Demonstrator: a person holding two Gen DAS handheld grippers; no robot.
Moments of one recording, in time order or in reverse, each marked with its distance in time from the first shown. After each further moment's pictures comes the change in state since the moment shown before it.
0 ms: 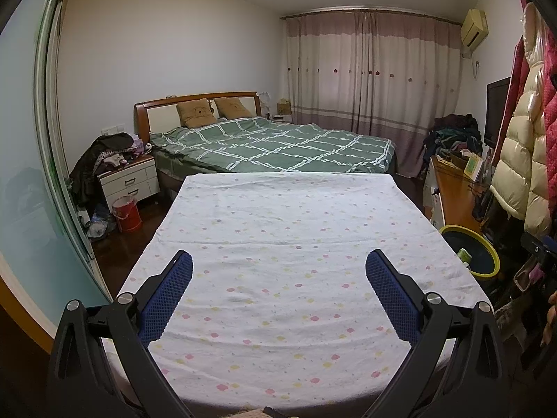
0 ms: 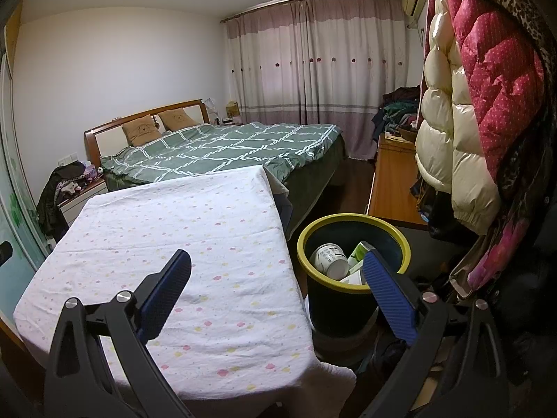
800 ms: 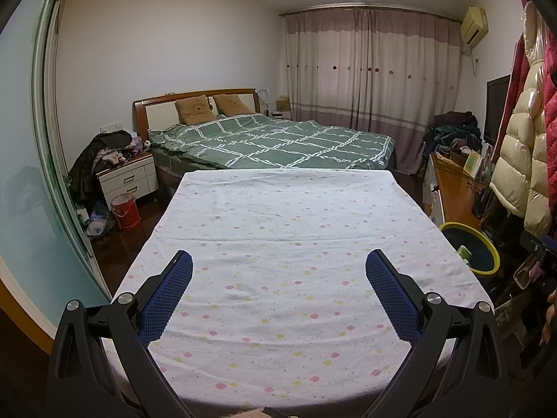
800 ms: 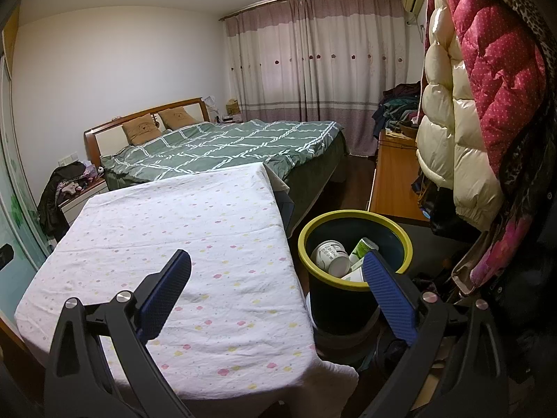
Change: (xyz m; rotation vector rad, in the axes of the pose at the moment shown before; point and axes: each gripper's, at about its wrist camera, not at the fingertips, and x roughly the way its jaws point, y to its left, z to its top) left arm 0.002 0.003 -0.001 0.001 0.011 -0.003; right arm 0.002 0.003 -0.003 0.008 0.010 0.004
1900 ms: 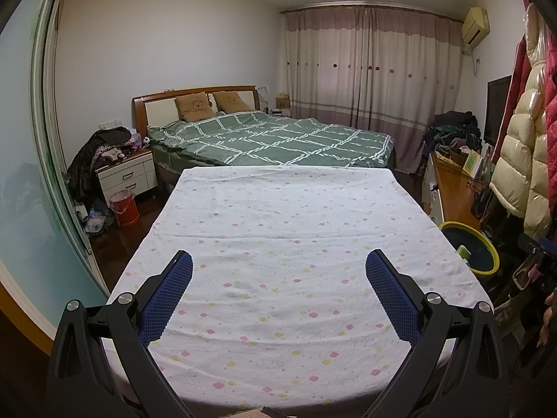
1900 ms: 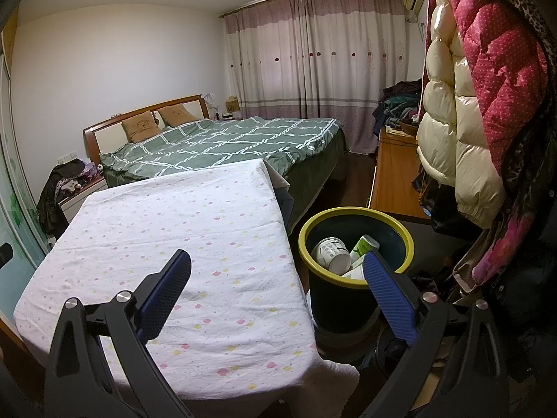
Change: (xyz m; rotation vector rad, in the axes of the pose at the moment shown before) left arm 0.000 0.000 -0.010 -0.006 0.000 -0.004; right arm 0.002 0.000 -0.002 0.000 0.007 0.000
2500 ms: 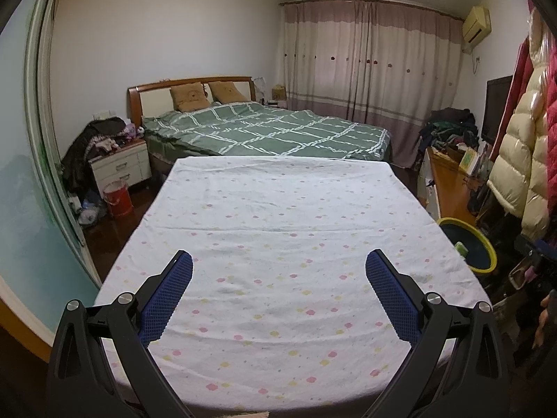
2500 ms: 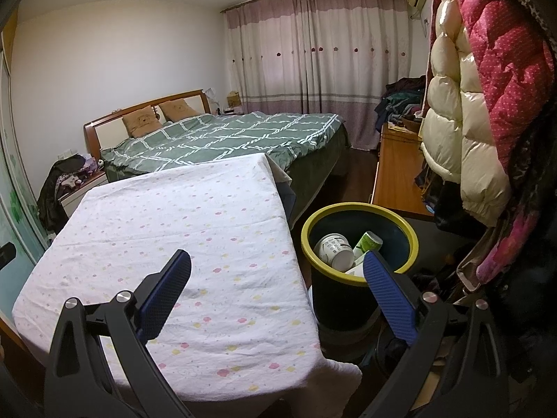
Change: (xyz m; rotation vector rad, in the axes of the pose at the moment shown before) left arm 0.017 0.004 -0.004 -0.017 0.051 -0.035; right arm 0.012 0.003 0.000 -0.008 0.031 0.013
